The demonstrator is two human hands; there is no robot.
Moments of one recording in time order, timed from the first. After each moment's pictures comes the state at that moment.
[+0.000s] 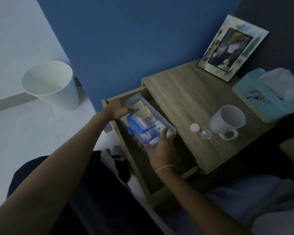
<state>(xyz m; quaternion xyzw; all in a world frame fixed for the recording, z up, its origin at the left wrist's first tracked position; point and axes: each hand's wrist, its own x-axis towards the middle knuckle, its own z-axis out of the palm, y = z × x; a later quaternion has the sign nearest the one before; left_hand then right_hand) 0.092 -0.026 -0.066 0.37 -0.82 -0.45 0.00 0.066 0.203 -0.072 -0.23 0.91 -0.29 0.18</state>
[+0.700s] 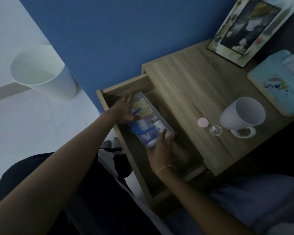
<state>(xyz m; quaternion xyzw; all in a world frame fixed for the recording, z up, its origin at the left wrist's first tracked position) 0.077 -0.021 -0.121 0.31 -0.89 -0.29 -0.16 0.062 0.200 -0.137 -0.24 0.91 -0.22 0.25</state>
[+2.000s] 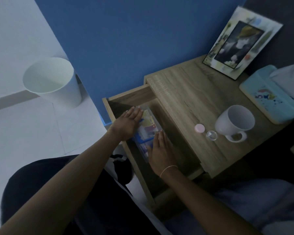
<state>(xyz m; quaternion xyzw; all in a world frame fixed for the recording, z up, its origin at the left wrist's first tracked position) 0.107 0.017 -0.110 0.20 -0.96 -0.13 -0.13 0.046 0.206 -0.137 -0.44 0.88 -0.10 0.17</state>
